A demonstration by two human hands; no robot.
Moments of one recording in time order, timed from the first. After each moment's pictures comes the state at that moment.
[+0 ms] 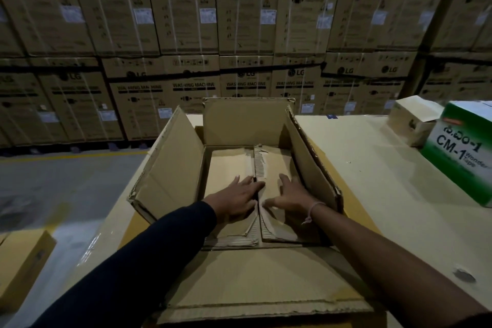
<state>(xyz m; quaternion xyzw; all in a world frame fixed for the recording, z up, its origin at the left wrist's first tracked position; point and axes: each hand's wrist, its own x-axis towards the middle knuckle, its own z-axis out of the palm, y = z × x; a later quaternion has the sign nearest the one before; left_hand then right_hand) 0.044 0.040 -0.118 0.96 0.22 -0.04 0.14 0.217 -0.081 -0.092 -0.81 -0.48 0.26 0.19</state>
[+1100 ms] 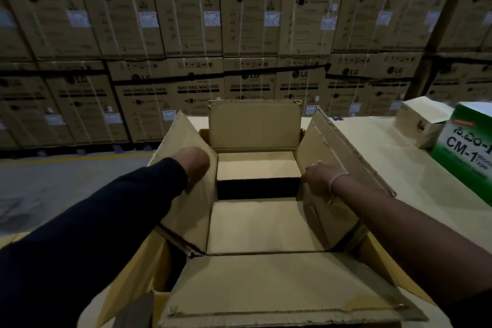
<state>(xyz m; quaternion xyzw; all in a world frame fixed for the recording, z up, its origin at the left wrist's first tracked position) -0.011 0.103 -0.002 0.84 0.46 -0.28 -0.10 0.265 -0.069 -0.034 -0.74 -0.62 0.00 -0.24</state>
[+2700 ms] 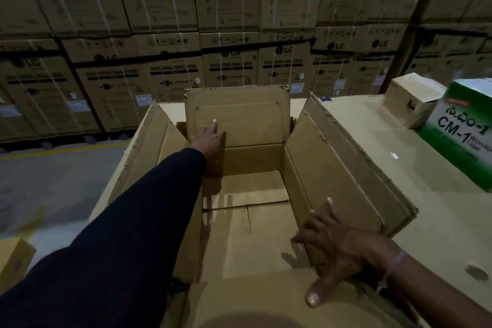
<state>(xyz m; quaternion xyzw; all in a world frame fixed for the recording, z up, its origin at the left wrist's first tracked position) 0.093 0.207 -0.058 0.89 0.44 -0.09 0.02 0.239 -0.150 -0.064 -0.66 -0.67 0.17 -0.27</state>
